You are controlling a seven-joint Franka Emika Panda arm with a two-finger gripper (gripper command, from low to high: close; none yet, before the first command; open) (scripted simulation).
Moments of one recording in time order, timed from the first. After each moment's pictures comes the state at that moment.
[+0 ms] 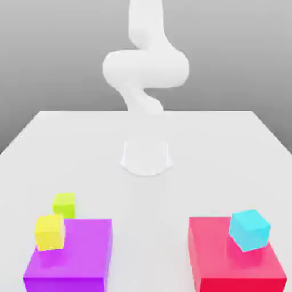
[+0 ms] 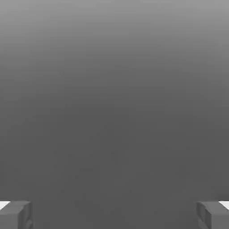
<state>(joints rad) -0.06 -0.73 0.00 -2.36 -0.01 2.35 0.87</state>
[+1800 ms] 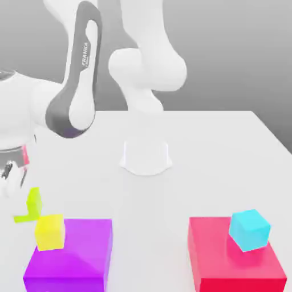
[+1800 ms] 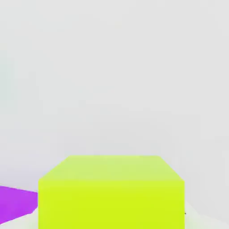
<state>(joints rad) -0.60 0.17 -0.04 -2.47 0.04 2.64 1.50</state>
